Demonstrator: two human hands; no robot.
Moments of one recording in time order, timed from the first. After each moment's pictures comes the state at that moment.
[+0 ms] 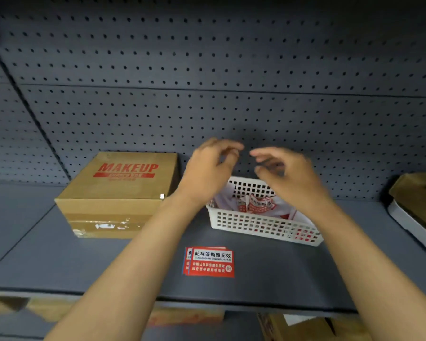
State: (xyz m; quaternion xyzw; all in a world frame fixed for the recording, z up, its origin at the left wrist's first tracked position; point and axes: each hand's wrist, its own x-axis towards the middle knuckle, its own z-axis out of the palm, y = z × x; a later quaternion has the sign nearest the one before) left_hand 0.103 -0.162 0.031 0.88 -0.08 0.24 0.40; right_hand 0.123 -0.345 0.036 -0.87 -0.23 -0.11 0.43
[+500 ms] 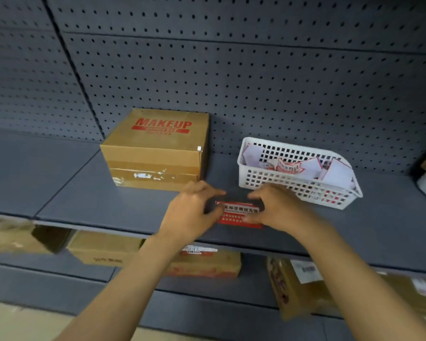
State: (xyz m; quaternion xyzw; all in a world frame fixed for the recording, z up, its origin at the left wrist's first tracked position) left_hand -0.022 -0.096 -0.099 0.96 -0.02 0.14 0.26; right_hand 0.047 -0.294 -0.049 -0.96 -0.24 0.13 0.11
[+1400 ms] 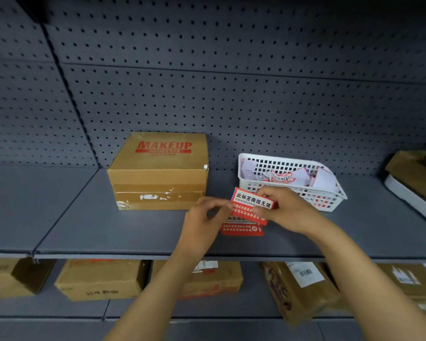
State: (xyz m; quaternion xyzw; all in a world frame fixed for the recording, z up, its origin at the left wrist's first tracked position) left_hand -0.032 -0.099 -0.080 0.81 0.04 0.08 0.59; right_hand 0.032 -0.298 -0.032 -0.92 -0.19 0.11 0.34
